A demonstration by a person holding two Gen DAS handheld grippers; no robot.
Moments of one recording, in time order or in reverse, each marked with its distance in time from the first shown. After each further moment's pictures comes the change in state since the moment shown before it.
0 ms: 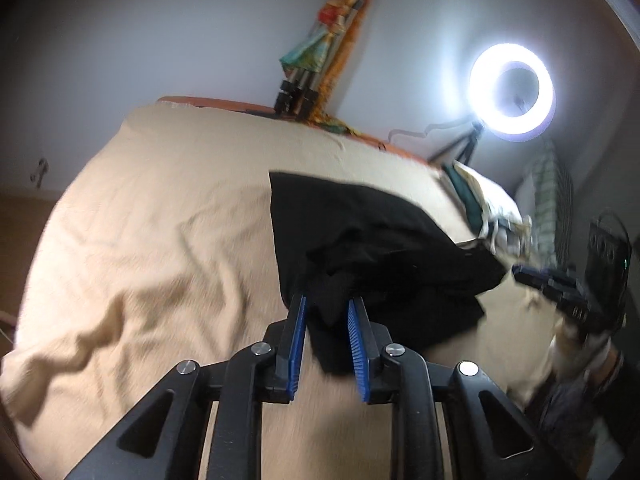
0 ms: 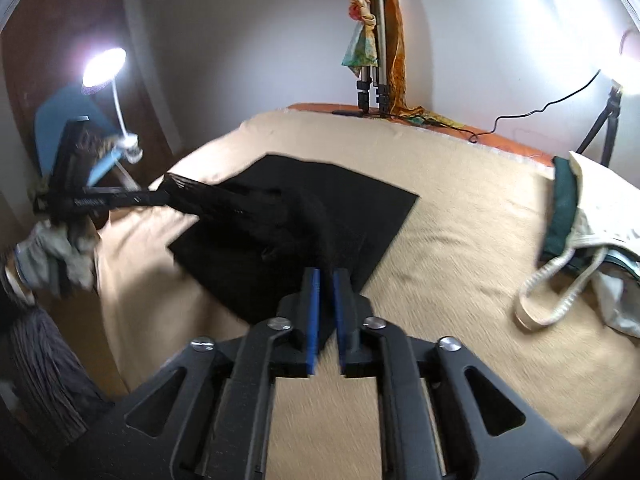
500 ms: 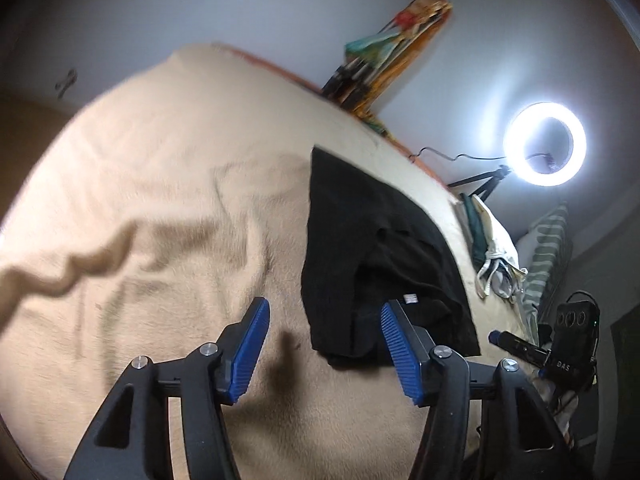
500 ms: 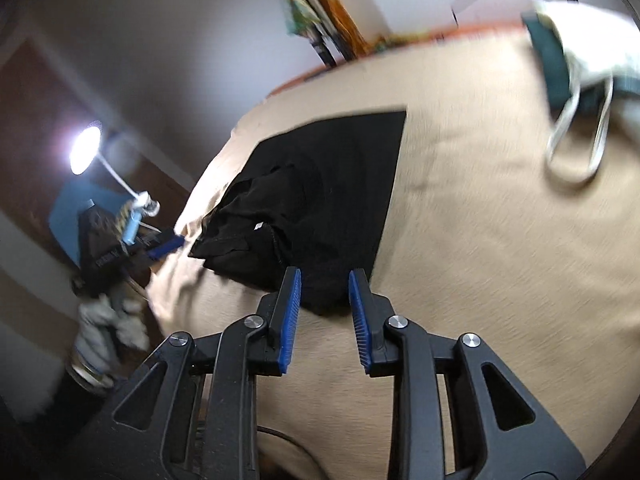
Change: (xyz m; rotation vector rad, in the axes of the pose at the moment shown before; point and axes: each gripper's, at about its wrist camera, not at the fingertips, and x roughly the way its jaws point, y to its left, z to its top) left arm 0.019 0.038 -0.006 -0.331 0.034 -0.051; right arm 0.027 -0.033 -0.026 0.532 0.107 0.214
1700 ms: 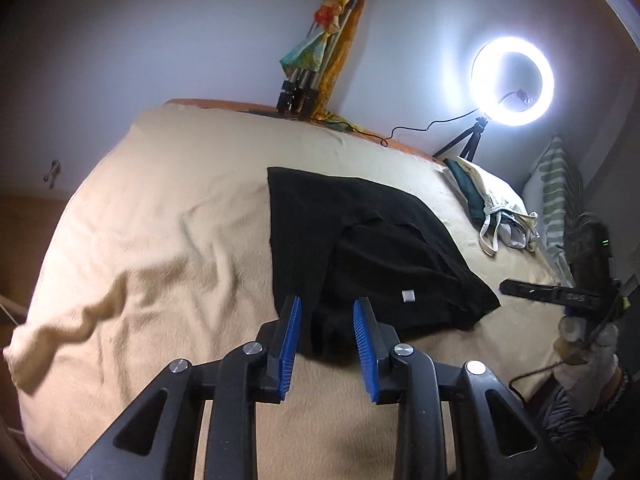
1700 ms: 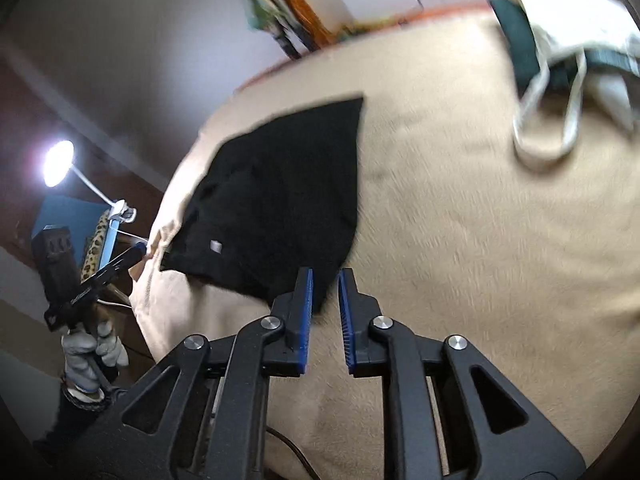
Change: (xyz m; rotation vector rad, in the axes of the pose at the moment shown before) left arm -0.020 -0.059 -0.019 0.322 -0.047 0.100; right arm -0.012 0.003 0.009 -0.058 -0.025 -0.111
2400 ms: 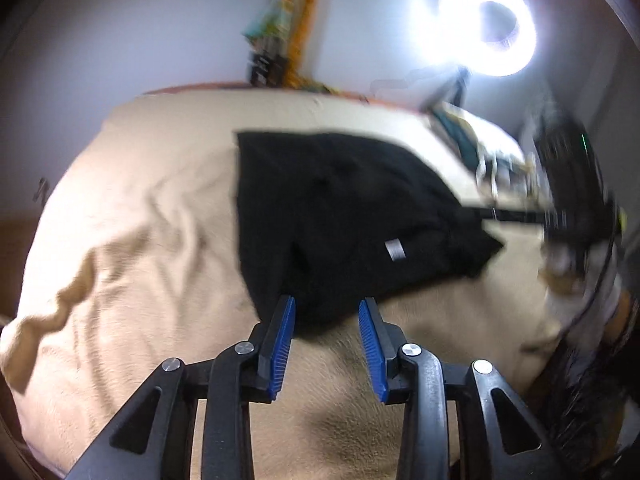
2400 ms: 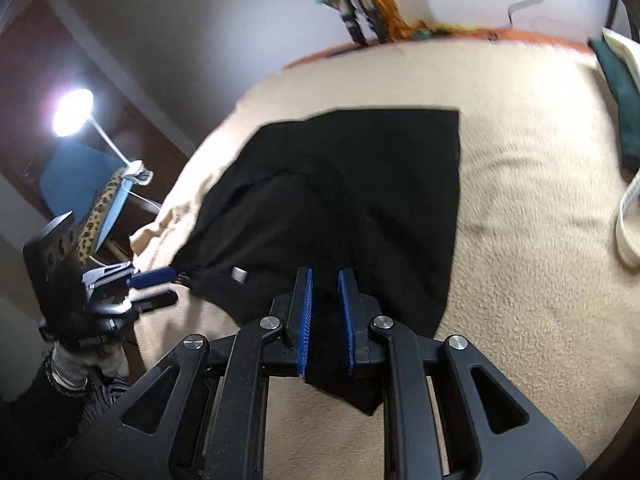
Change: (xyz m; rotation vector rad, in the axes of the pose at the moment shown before) left arm 0.009 -0.010 -0.024 0.083 0.059 0.023; right arm 0.056 0.036 0.021 -0.214 0.060 0.073
